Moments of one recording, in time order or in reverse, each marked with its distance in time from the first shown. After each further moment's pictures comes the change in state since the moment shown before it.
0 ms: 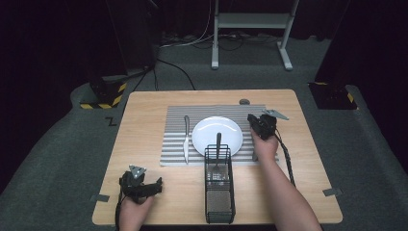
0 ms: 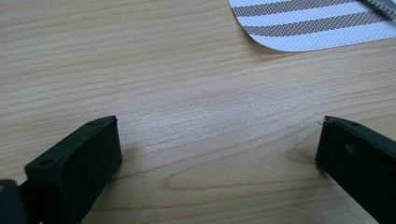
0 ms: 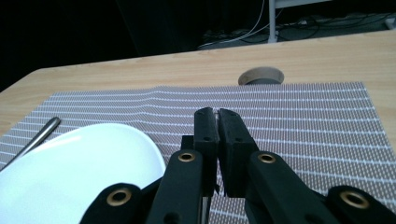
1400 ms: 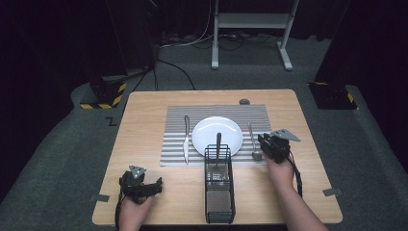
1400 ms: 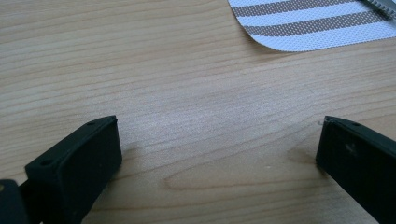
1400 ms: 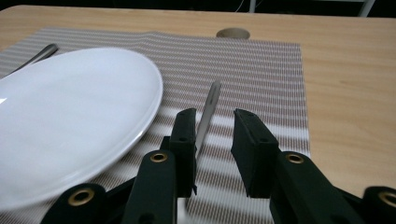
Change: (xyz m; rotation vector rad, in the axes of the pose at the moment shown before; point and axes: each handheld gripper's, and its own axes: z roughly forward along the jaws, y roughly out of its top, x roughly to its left) left arm 0.000 0.000 0.000 0.000 0.000 0.001; right arm 0.011 -0.033 -0.094 0.081 -0.102 -0.162
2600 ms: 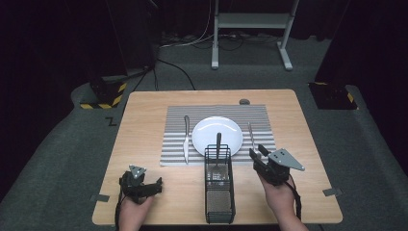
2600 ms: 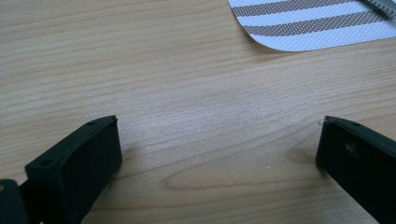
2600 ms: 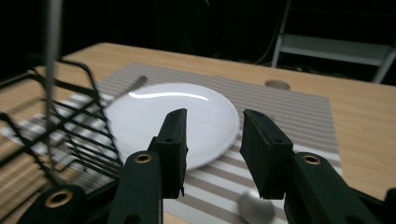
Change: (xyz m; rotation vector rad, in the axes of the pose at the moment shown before) left arm 0.000 0.000 0.000 0.000 -0.001 0.001; right arm 0.069 -0.001 -0.089 -0.193 0.100 -0.103
